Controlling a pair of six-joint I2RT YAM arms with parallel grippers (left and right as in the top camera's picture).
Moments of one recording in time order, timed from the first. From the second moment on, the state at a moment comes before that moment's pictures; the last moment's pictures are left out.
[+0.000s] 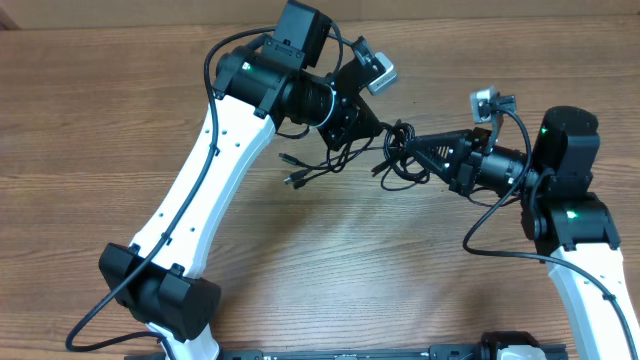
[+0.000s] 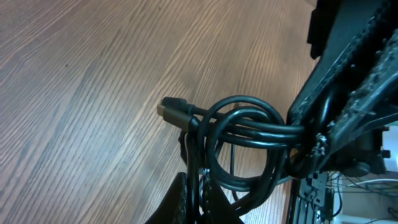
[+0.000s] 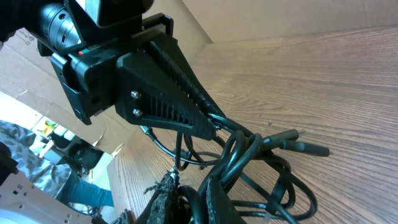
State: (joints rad) left arm -0.48 1.87 2.00 -1.18 0.71 0.35; right arm 0.01 1.13 0.94 -0.28 -1.05 0.26
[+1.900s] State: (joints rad) left arm -0.34 1.87 1.99 -1.10 0.98 0.24; right arm 0.05 1.13 0.94 -0.44 -1.04 0.25
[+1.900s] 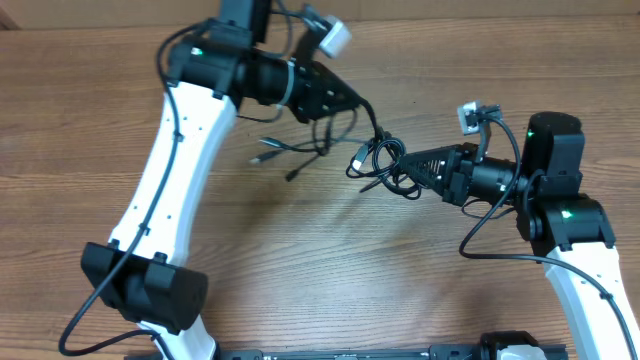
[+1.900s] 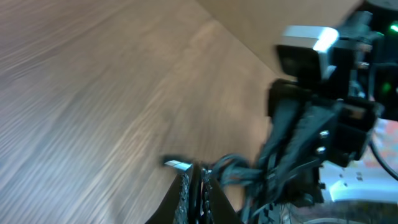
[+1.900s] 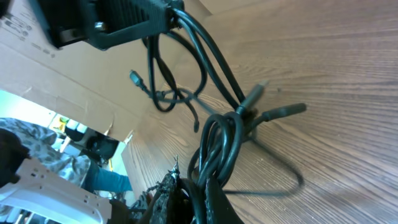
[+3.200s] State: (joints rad) left arm -0.23 1.87 1.99 -1.18 0.98 0.30; right arm 0.11 1.13 0.95 -0.77 -0.72 0.19
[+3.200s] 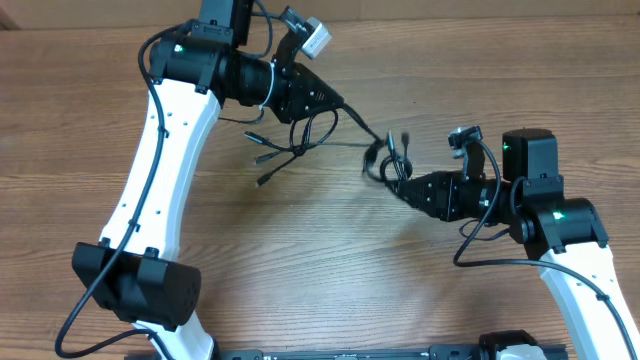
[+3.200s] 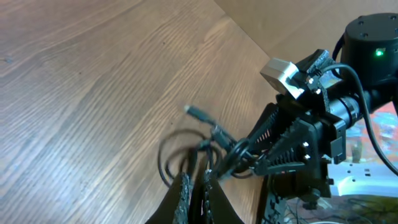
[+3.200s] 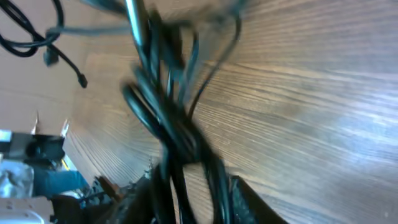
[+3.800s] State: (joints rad) left arm -0.22 1.87 1.99 -1.21 0.97 0.33; right arm 0.11 1.13 0.95 -0.77 -0.73 0.19
